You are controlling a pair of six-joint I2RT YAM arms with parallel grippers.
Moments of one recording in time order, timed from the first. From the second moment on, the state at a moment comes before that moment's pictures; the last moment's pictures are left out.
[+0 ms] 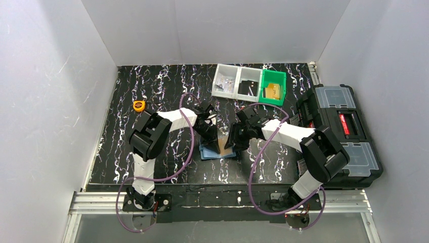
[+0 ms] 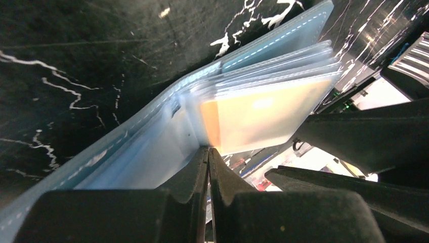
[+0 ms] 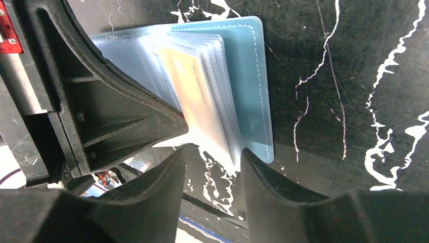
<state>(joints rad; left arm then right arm) -0.62 1.99 1.24 -0.62 0.57 -0.62 0.68 1.60 0.91 -0.39 -0.29 0.86</state>
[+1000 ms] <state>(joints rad) -0.64 1.99 1.21 -0.60 0.60 -0.65 0.64 1.55 0.84 -0.34 -0.31 0.87</state>
